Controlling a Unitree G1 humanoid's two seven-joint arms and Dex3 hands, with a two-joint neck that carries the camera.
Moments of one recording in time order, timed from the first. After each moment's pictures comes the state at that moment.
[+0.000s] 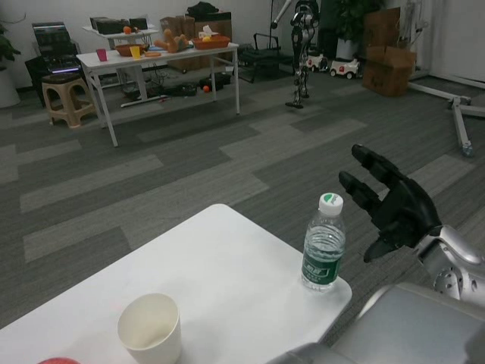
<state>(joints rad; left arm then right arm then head) -0.46 0.32 0.11 0.30 -0.61 -0.40 -0.22 0.33 -0.30 -1.22 -0.10 0.75 0.25 0.67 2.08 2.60</state>
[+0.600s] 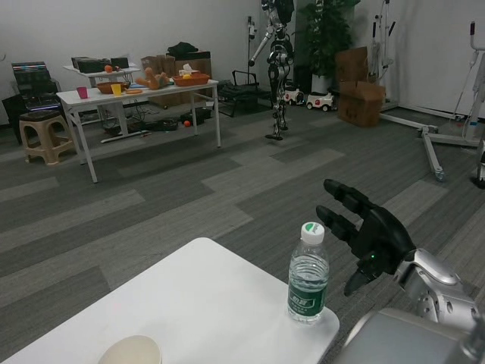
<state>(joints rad) -0.44 0.33 0.11 0.28 -0.62 -0.41 -0.22 0.33 -0.30 -1.21 -0.10 0.66 0.26 0.70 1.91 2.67</state>
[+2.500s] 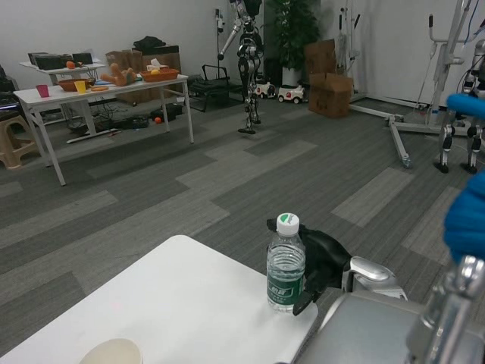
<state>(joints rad) -0.43 0.34 0.08 0.28 -0.64 -0.41 -0.22 0.30 -0.26 -1.00 -0.03 0.40 0.27 0.71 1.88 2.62</state>
